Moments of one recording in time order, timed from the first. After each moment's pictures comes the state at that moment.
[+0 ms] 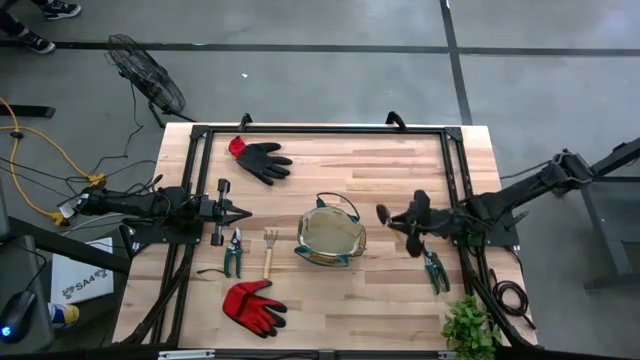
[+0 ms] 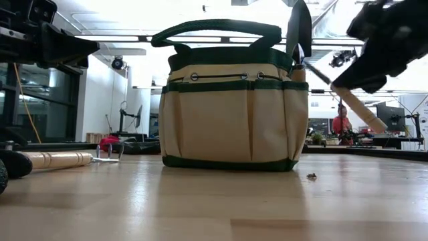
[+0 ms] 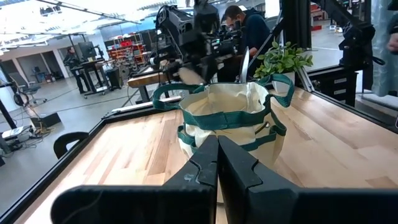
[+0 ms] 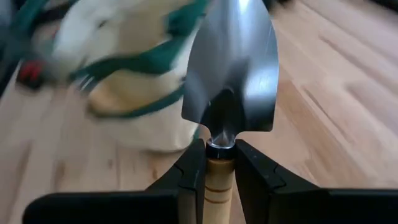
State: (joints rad) left arm -0.15 0.01 0.01 0.03 -0.10 0.20; right arm 0.38 0.78 0.34 -0.14 0.46 0.49
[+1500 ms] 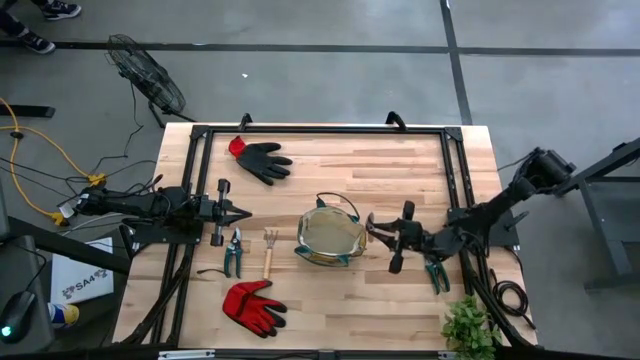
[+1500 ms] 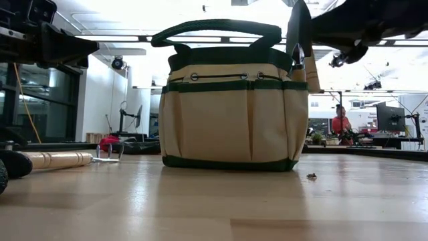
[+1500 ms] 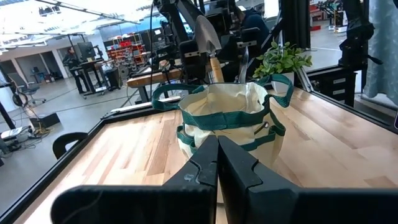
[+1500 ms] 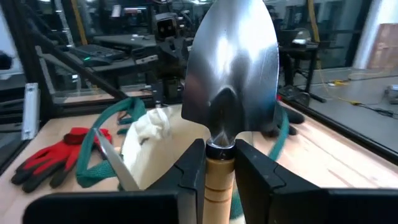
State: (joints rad) left arm -0.15 0.01 0.01 0.03 -0.10 0.20; right arm 0.58 1.26 0.34 0.85 0.83 0.10
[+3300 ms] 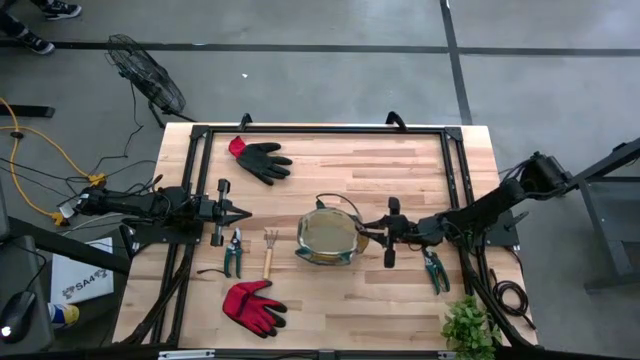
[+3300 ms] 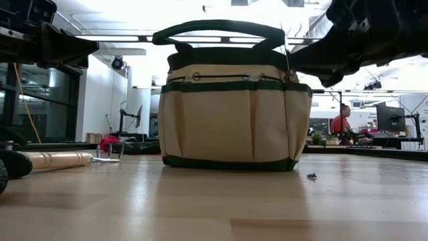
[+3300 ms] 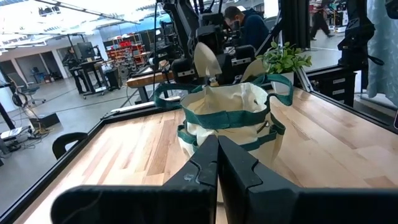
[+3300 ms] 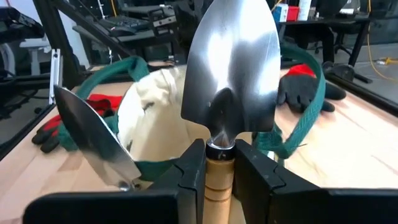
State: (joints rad) left arm -0.15 0.01 0.01 0.03 -0.09 0.20; right arm 0.38 1.35 0.29 0.89 0.49 0.15
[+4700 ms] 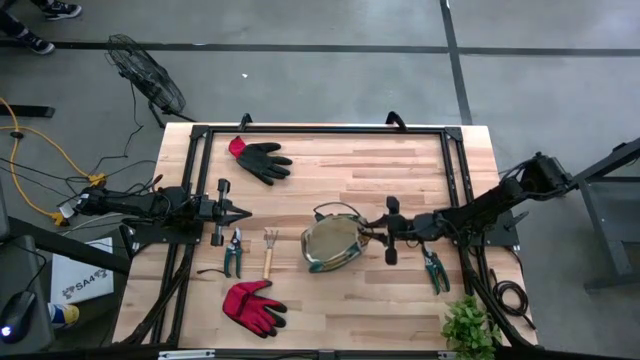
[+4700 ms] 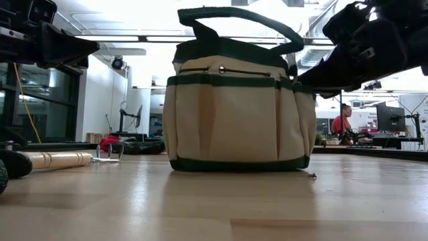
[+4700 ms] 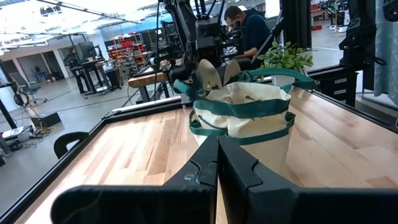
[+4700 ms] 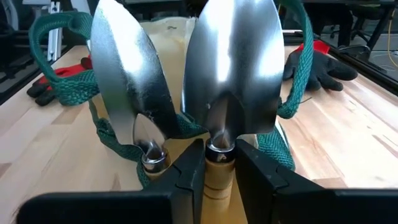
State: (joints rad) left arm -0.15 0.01 0.01 0.03 -0.10 0.20; right arm 0.31 1.34 0.26 0.82 0.36 0.10
